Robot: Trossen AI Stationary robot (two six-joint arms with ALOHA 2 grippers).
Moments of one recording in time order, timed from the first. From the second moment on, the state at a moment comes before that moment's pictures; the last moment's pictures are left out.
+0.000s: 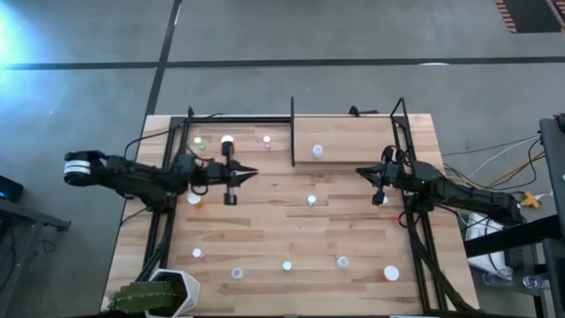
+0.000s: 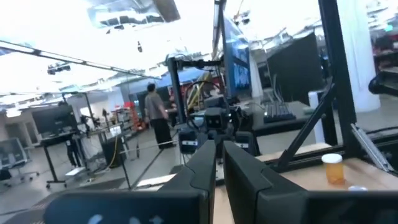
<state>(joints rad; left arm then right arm) 0.13 1.13 0.27 1.18 0.12 0.20 -0.26 0.10 0.01 0.01 0.00 -0.19</state>
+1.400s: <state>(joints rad) 0.11 1.03 0.06 1.19 0.13 0.27 0.07 0.85 0.03 0.67 0.11 0.09</state>
